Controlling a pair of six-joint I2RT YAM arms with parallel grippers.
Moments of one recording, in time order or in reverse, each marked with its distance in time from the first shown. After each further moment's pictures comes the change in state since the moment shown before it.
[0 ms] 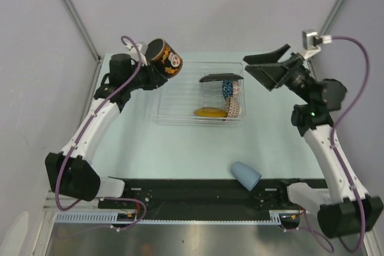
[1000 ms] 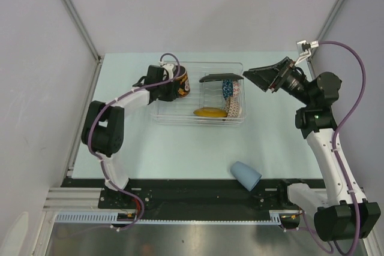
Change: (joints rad) left arm -0.111 0.511 0.015 0.112 -0.248 0.256; right arm -0.101 -0.077 -0.023 -0.442 -0.037 -0.255
